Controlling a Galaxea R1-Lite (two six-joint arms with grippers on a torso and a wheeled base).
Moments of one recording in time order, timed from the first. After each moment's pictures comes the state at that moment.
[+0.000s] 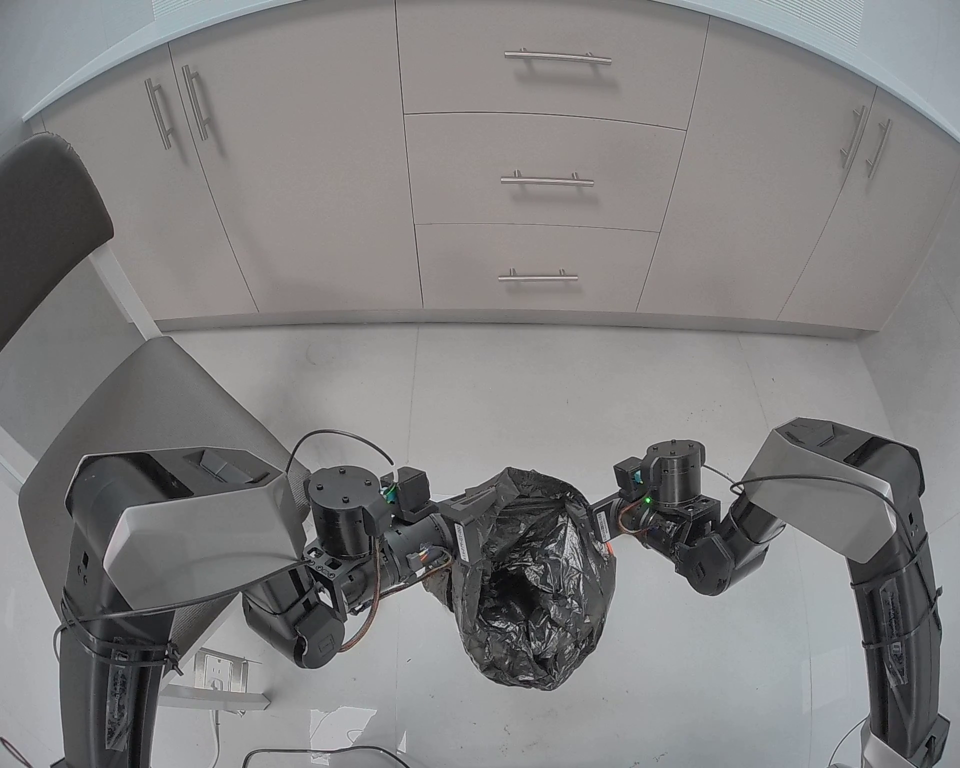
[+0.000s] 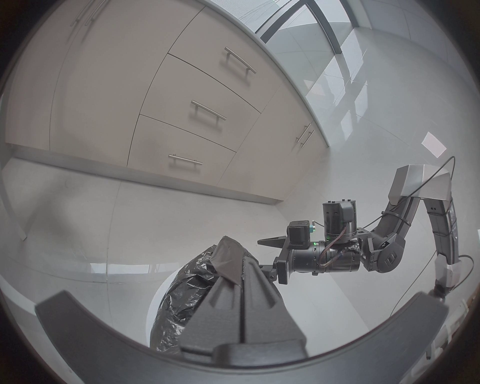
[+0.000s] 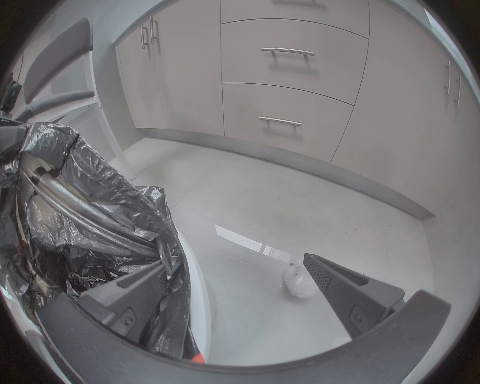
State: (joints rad) left arm -0.54 2.42 -0.83 -1.48 -0.26 -0.27; right arm 0.39 2.53 -1.13 -1.01 -0.11 -0.18
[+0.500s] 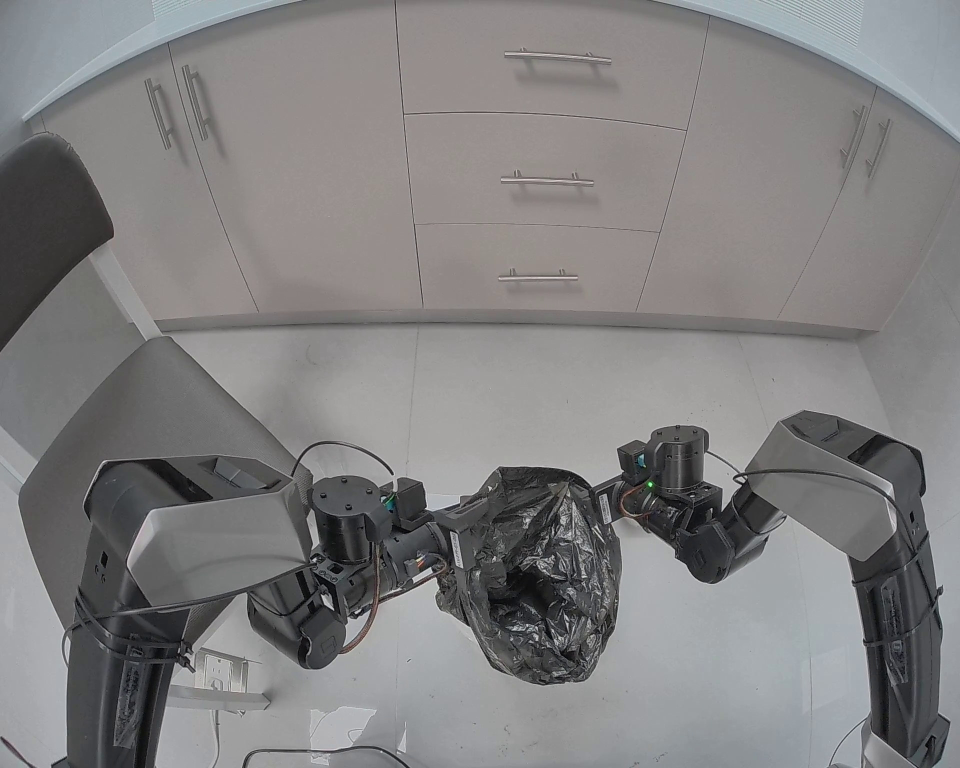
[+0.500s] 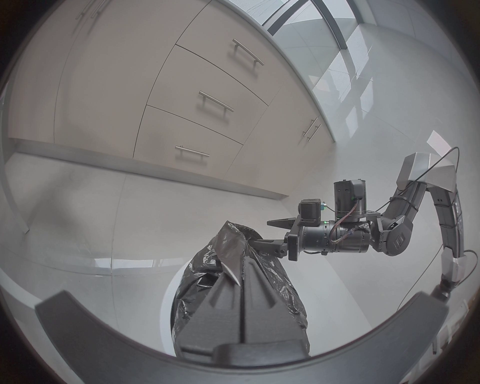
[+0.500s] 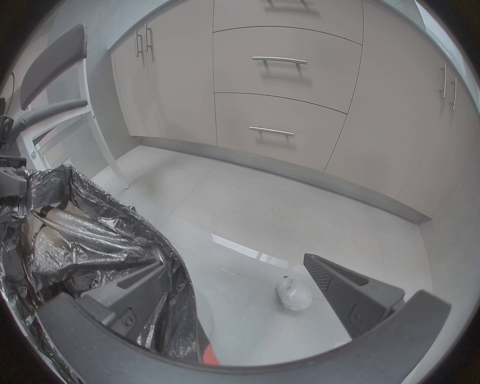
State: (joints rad) left arm -0.52 2.48 -0.85 -1.48 -0.26 -0.27; right arm 0.37 2.53 -1.19 -1.00 -0.12 -0.18
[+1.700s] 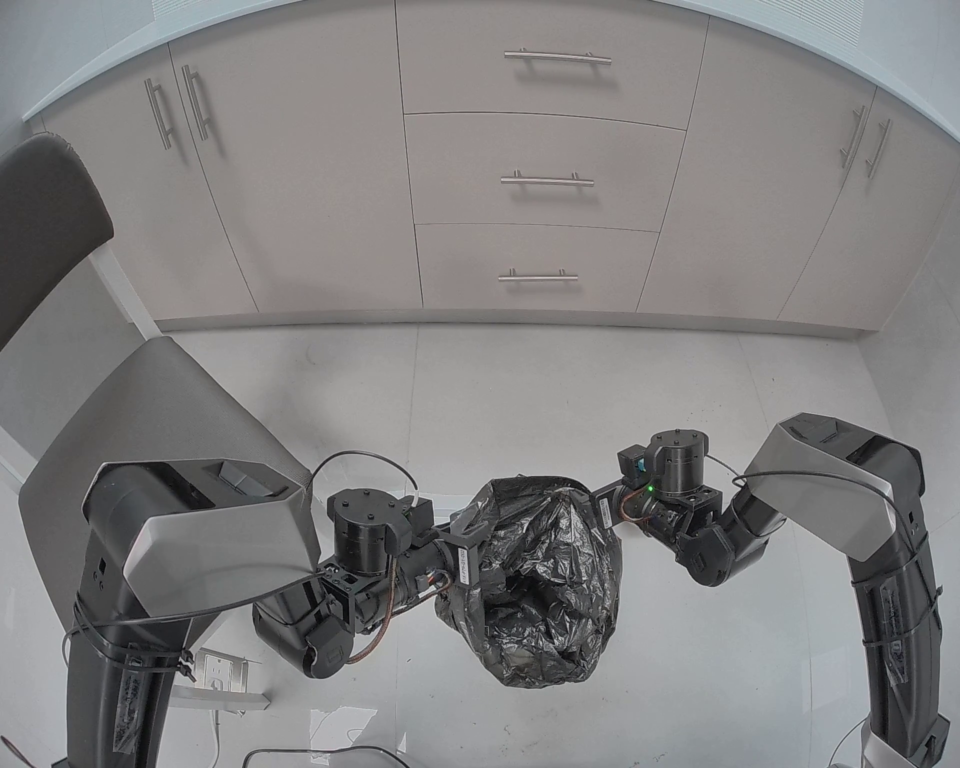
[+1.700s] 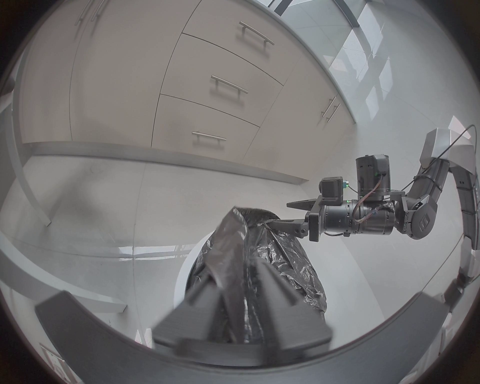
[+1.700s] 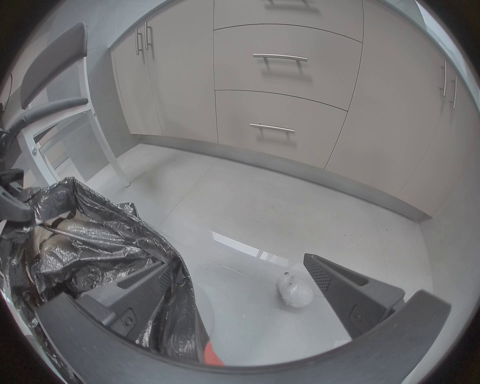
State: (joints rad) left arm -0.56 2.46 -0.83 -1.35 -0.11 -0.23; right arm 0.37 2.53 -1.17 -1.01 -0.12 -0.18
